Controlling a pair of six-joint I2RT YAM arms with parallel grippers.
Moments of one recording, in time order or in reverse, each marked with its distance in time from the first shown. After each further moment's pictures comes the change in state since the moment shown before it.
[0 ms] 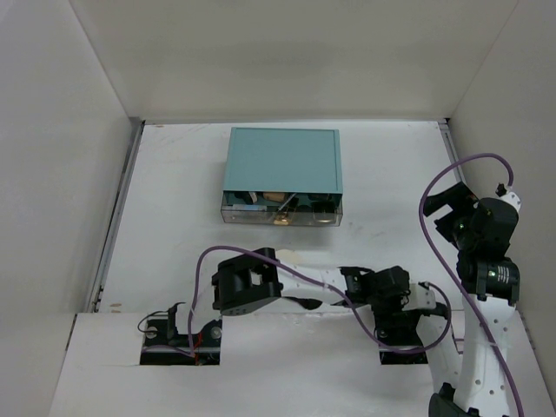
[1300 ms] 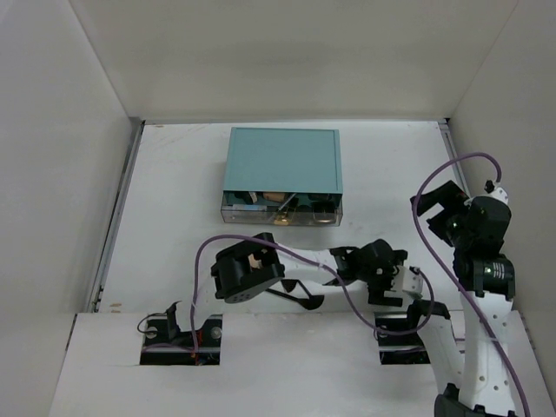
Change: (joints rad) left arm 0.119 0.011 -0.076 0.209 0.188 0.271; right arm 0.035 0.008 -0.045 0.064 -0.077 0.002
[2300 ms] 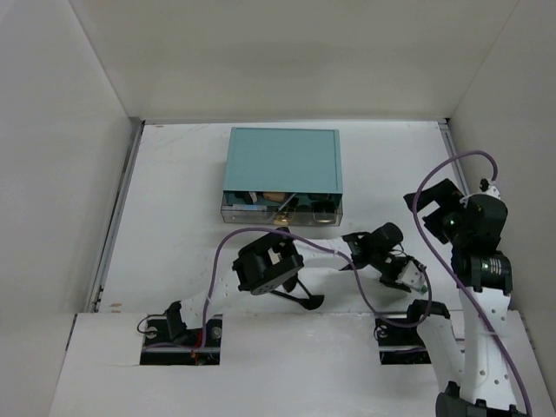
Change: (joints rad) left arm 0.097 0.255 0.320 0.018 0.499 0.230; right arm 0.016 0.027 -0.026 0.050 -0.083 0.062
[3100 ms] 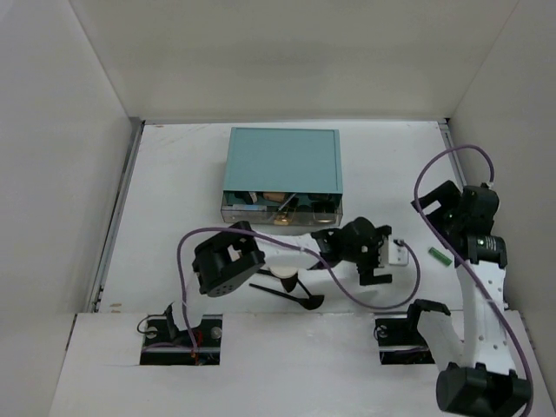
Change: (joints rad) left arm 0.008 -0.342 -0.403 0.044 -0.426 -0.215; right arm -0.034 0.116 -0.026 -0.036 0.111 0.011
